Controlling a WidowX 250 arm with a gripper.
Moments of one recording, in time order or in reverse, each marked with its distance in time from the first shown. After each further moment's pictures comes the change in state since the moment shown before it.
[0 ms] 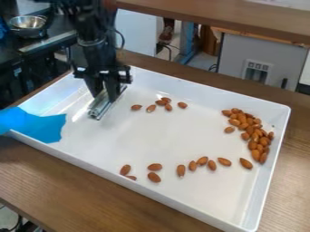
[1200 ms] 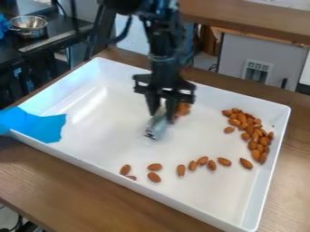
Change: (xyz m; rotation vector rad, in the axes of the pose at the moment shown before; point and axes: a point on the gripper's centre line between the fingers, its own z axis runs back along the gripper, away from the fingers) arm -0.008 -0.117 -0.016 -0.023 0.090 -0.126
